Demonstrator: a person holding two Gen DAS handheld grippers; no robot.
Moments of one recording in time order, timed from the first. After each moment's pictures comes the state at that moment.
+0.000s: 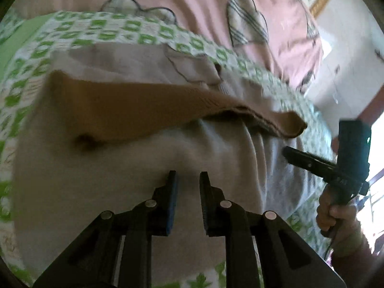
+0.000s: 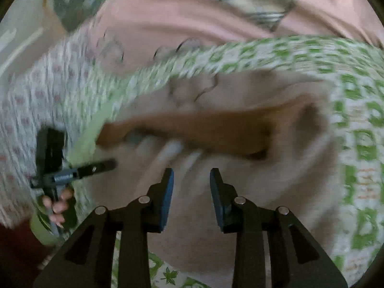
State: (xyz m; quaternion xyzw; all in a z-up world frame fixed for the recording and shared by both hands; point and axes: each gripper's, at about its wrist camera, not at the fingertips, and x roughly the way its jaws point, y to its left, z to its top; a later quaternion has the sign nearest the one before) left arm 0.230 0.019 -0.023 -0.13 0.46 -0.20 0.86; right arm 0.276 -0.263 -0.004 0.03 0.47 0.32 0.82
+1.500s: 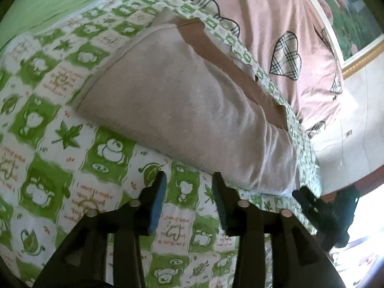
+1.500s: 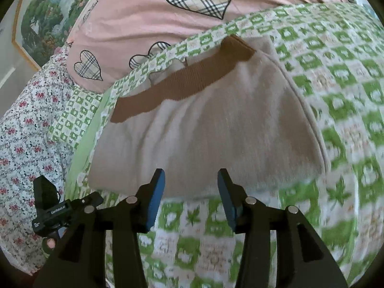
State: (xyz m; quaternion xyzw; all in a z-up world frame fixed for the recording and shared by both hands) left arm 0.085 0.083 -0.047 -0.32 0.45 -0.09 0.83; right arm 0.173 -0.316 0.003 0.16 0.48 0.21 0.84
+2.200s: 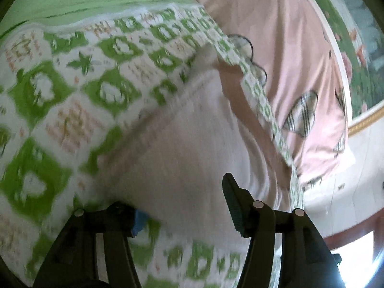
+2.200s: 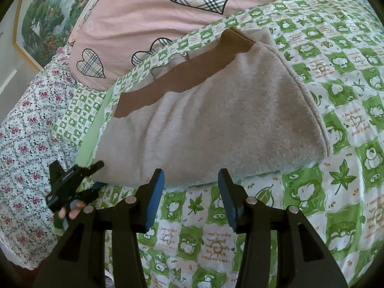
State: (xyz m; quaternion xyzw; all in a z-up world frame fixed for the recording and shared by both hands) left arm 0.139 0.140 -0.066 -0.43 0.38 -0.02 0.82; right arm 0.167 -0.317 -0.001 0.17 0.48 0.22 0.83
